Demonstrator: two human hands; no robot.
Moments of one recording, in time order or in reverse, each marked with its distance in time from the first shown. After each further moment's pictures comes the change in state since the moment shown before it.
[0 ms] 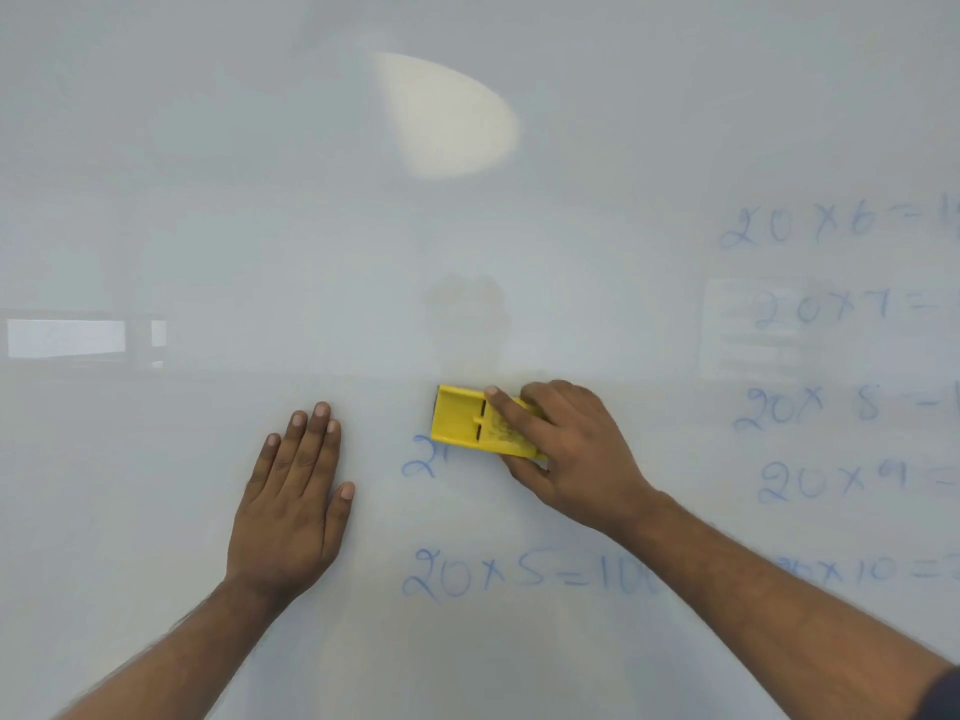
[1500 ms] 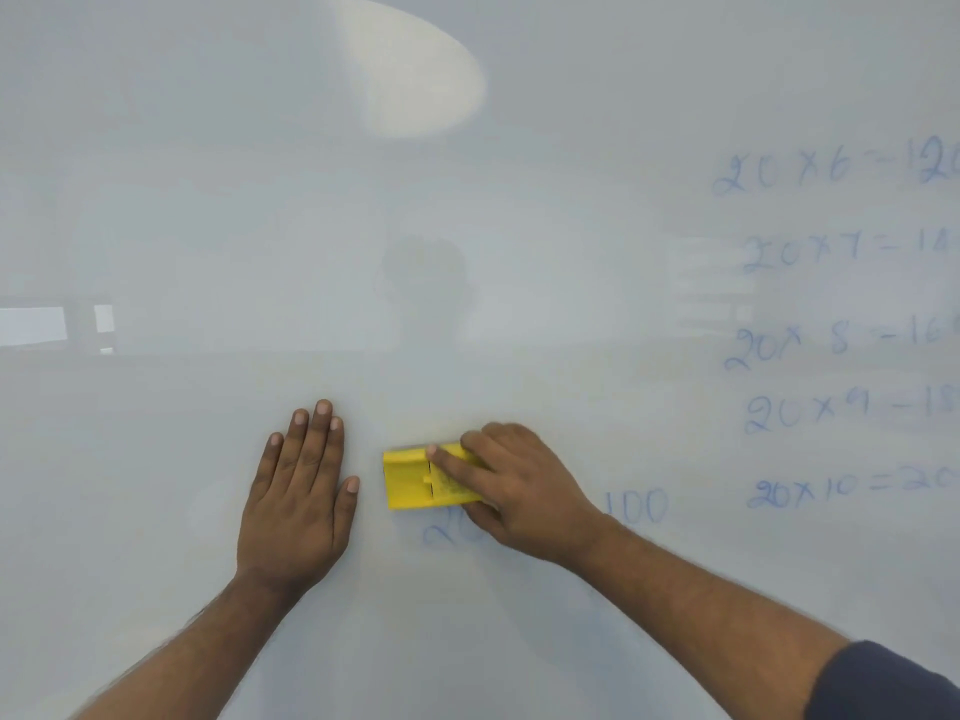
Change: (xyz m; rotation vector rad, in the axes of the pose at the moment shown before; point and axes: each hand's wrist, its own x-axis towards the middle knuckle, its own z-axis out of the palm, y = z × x) left_hand -0.036 -0.011 0.007 -0.035 -0.016 0.036; right_hand -0.036 -0.080 0.040 0.078 -0.130 -0.095
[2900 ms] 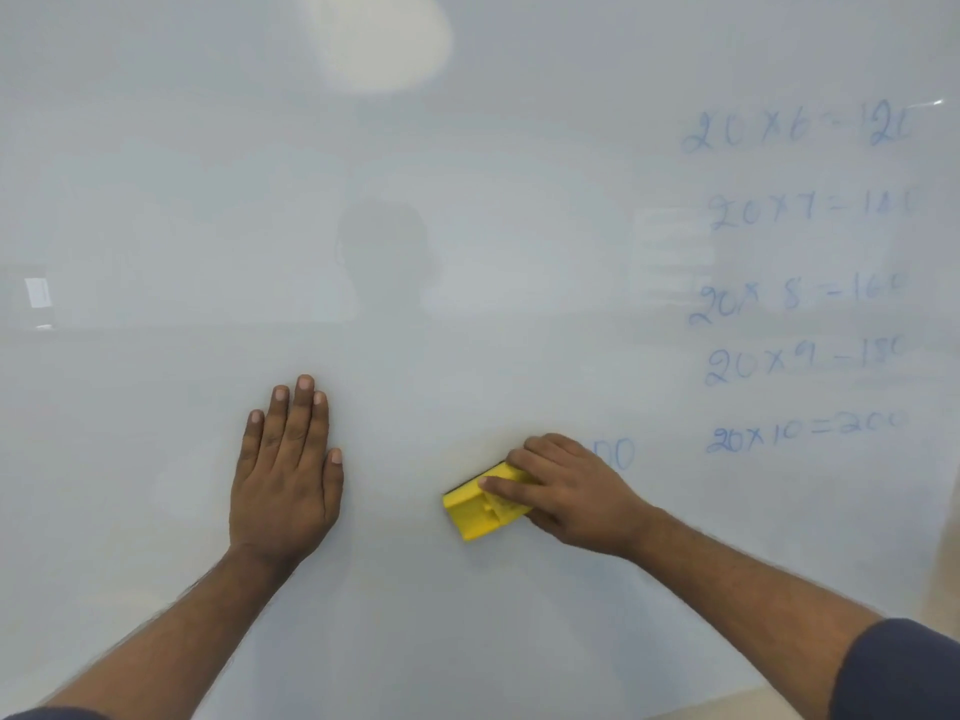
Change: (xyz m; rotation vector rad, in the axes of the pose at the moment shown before) left_hand -0.015 0.011 0.007 -0.022 0.023 -0.020; right_hand -0.088 0.014 -0.023 -0.053 -0.219 -0.060
